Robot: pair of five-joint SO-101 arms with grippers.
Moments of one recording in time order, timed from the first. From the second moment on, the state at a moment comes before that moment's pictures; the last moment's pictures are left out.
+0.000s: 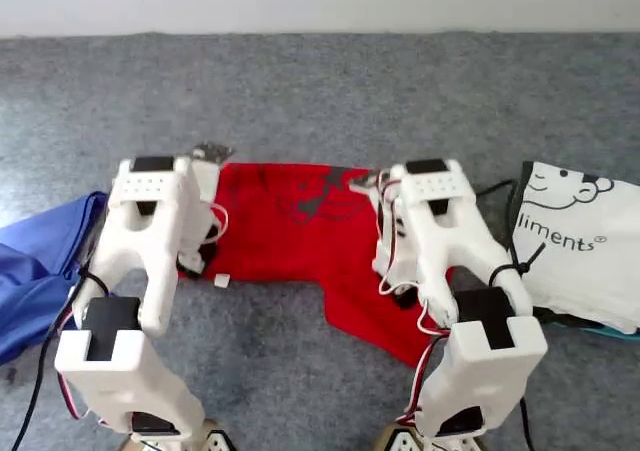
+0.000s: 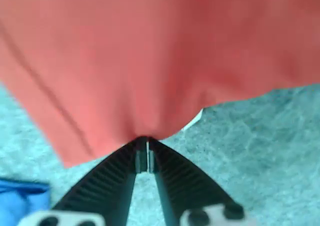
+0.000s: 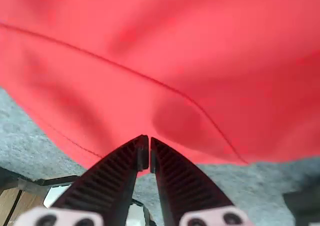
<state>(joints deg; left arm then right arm) -4.9 12.4 19.3 83.0 -15.6 -10.3 14.8 17.1 86.2 23.7</state>
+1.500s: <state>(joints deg) 33.9 6.2 1.1 88.9 -17.3 36.3 -46.1 22.5 99.5 33.9</state>
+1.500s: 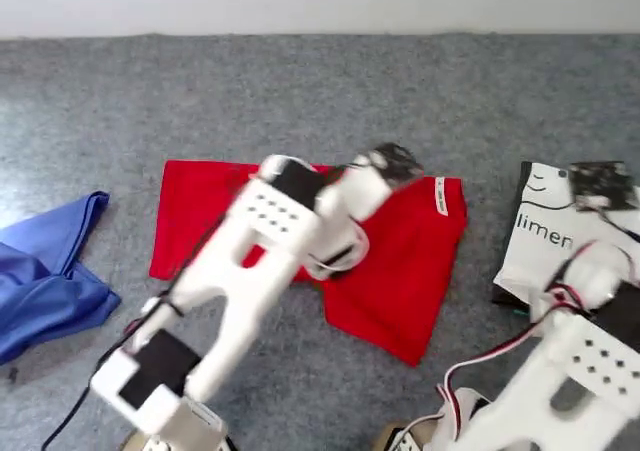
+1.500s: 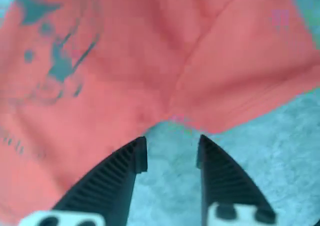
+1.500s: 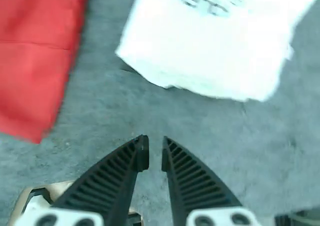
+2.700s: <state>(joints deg) 50.0 39.4 -15.9 88.4 -21.5 42.2 -46.3 22.5 100.4 35.6</state>
